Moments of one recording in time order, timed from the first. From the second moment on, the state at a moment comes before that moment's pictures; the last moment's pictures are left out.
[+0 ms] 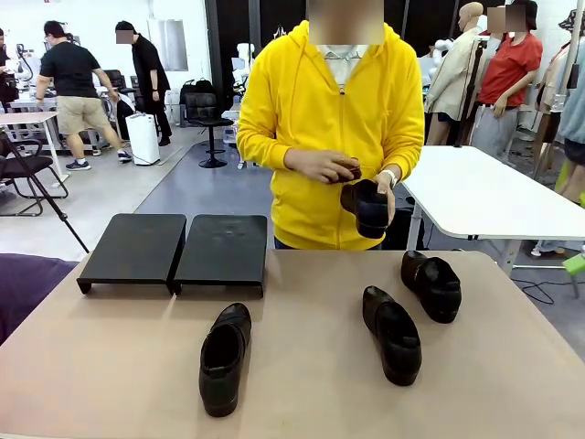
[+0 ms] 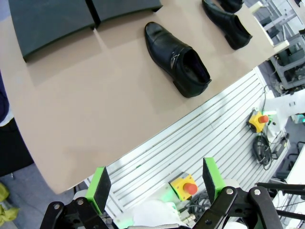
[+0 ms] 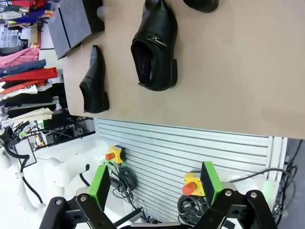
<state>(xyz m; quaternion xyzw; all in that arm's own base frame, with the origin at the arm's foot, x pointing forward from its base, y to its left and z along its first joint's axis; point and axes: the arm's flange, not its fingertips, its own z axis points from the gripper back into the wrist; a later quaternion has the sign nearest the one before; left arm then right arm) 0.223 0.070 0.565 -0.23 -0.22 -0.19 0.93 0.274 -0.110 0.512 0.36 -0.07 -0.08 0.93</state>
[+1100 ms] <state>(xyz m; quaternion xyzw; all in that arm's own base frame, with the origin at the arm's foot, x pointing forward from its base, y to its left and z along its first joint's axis) 0.279 -0.354 0.480 -0.06 -0.13 -0.09 0.99 0.274 -0.111 0.512 0.36 -0.07 -0.09 0.93</state>
